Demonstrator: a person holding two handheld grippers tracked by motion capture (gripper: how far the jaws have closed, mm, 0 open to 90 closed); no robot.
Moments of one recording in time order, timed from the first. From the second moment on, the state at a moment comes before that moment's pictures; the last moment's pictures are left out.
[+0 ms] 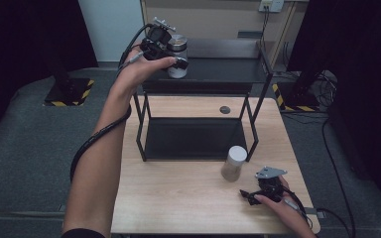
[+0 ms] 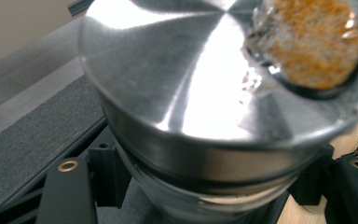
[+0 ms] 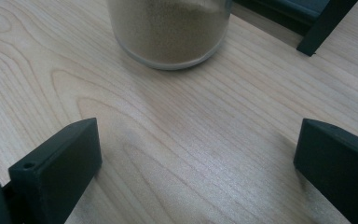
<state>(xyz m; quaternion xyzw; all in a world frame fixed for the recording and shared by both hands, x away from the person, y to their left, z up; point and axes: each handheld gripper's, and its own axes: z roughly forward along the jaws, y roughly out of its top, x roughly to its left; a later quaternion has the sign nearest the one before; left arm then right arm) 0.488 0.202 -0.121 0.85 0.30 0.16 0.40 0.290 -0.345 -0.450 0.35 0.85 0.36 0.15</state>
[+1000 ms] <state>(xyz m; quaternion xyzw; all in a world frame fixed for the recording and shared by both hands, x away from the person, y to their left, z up) 0.410 0.202 -0.112 0.85 0.28 0.26 0.38 0.290 -0.345 -0.450 0.35 0.85 0.36 0.15</state>
